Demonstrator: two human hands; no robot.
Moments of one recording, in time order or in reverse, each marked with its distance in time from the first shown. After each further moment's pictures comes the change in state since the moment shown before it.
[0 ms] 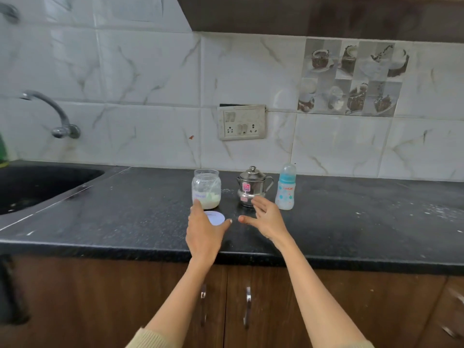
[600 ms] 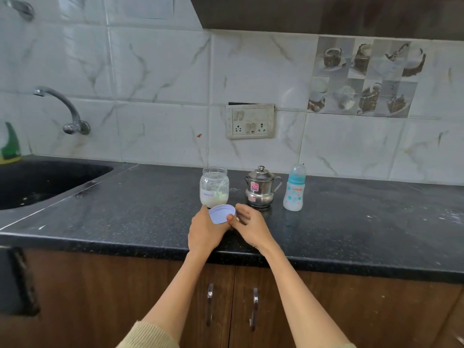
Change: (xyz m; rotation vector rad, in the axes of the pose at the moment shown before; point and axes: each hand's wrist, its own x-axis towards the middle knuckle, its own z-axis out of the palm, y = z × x) left_hand 0.025 -0.024 -0.003 -0.046 -0.173 -0.016; right_hand -0.003 0.007 0.051 -0.102 -0.112 -0.043
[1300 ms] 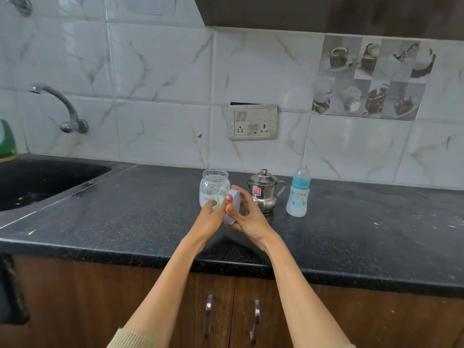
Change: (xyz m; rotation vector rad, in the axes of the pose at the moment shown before) left_hand 0.024 0.026 -0.015 -0.396 -0.351 -0.112; right_hand 0.016 -0.030 -0.002 0.363 -0.115 -0.032
